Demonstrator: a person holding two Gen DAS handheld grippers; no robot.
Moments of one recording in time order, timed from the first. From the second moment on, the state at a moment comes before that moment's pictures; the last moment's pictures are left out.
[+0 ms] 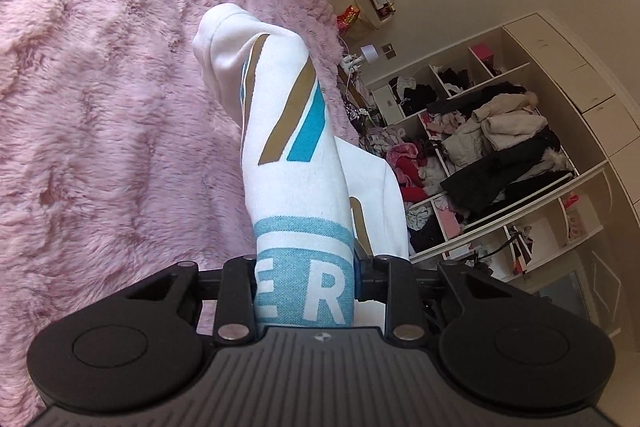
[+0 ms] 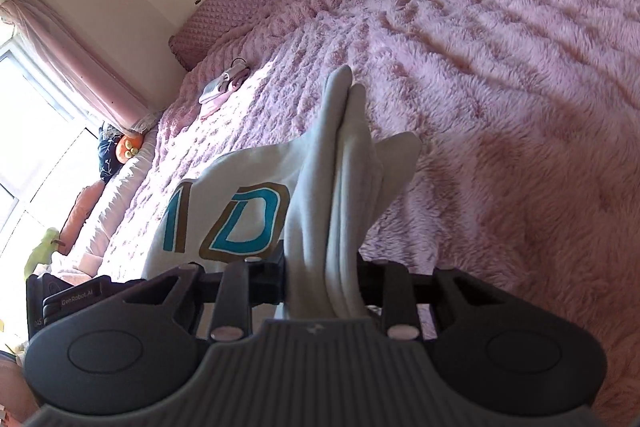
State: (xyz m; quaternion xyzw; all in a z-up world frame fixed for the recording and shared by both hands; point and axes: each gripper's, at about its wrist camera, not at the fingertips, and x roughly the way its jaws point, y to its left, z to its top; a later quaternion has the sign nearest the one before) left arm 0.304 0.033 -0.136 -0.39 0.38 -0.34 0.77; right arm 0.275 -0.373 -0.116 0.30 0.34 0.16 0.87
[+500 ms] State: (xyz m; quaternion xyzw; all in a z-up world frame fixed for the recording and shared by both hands) left arm 0.225 0.149 -0.084 -0.41 0.33 -0.28 0.80; right arm 0.232 -0.243 -0.055 0.28 0.33 0.27 0.86
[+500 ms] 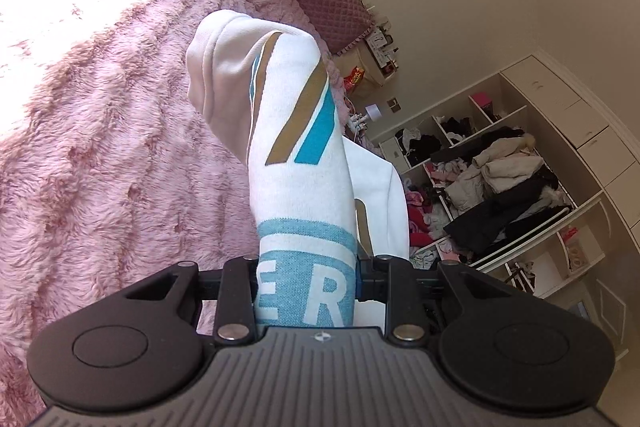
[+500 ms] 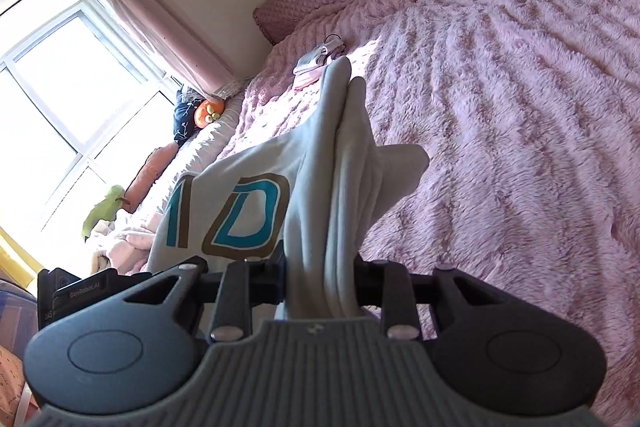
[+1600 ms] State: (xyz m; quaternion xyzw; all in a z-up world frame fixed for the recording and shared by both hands) left arm 0.305 0.202 -0.219 -0.42 0.41 -0.21 0.78; right arm 0.145 -0.223 -0.176 0.22 0.42 0.31 0.82
